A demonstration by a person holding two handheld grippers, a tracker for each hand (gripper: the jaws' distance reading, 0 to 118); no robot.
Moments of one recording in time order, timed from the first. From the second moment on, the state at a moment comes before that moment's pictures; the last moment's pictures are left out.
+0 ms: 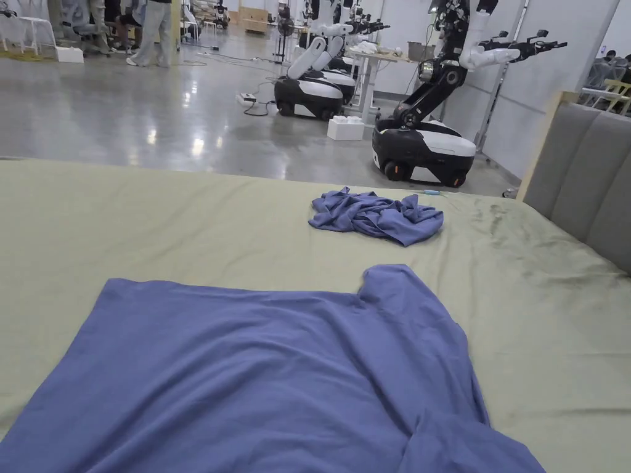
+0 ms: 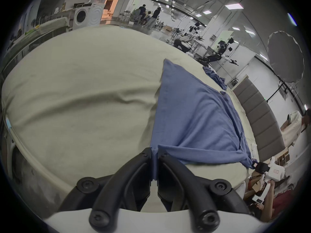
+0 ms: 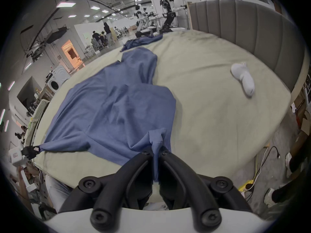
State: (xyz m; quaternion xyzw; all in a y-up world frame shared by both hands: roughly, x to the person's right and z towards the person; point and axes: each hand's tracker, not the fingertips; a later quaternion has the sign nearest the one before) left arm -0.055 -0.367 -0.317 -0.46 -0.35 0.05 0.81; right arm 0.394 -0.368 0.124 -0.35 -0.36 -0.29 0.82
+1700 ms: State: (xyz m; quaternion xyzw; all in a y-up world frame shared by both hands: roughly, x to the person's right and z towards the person) left arm -0.045 -0.380 -0.313 -0.48 -0.32 0.08 0.81; right arm 0.373 -0.362 0.115 -0.39 -0.38 -0.24 0.80
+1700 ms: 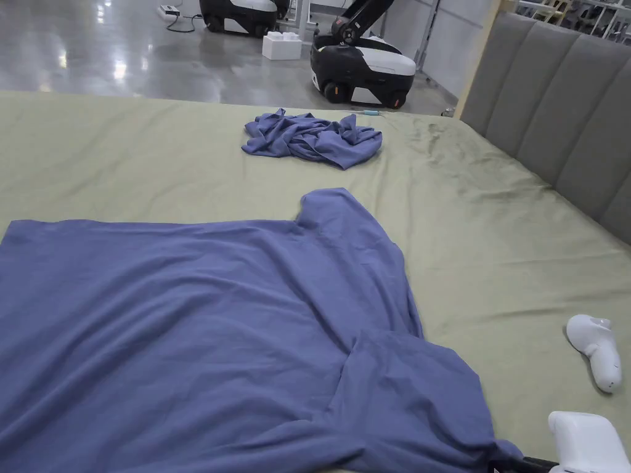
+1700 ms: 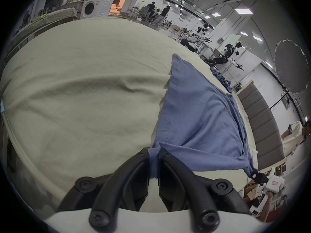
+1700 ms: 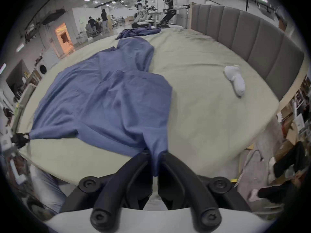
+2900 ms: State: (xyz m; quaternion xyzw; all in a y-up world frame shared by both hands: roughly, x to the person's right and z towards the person) left arm 0.038 -0.345 -0.403 -0.44 -0.37 0.22 0.79; right arm 0.493 -0.309 -0.012 -0.28 -0.35 -0.20 0.87
